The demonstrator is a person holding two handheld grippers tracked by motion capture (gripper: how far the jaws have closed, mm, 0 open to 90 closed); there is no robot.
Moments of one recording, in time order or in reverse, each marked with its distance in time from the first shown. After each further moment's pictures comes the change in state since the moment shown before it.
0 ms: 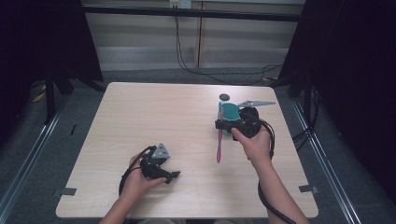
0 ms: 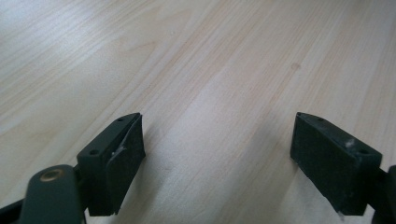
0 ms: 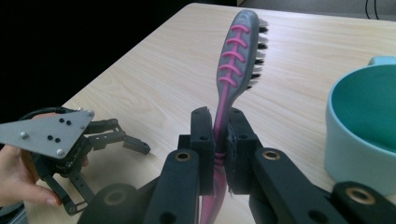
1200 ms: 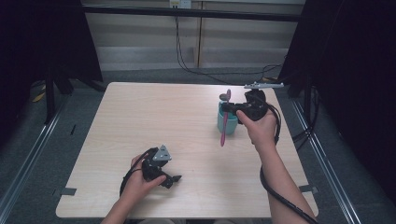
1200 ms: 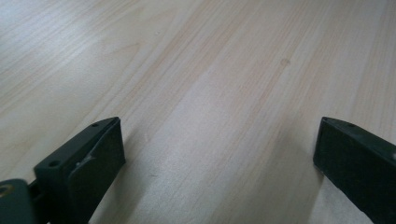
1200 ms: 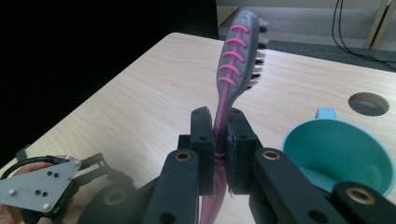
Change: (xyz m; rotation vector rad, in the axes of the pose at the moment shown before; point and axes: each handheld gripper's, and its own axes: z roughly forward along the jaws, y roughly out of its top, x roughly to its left) left arm -0.003 -0.002 0.005 0.001 -0.036 0.040; right arm -0.008 0.044 -0.015 -0.052 -0.074 -0.015
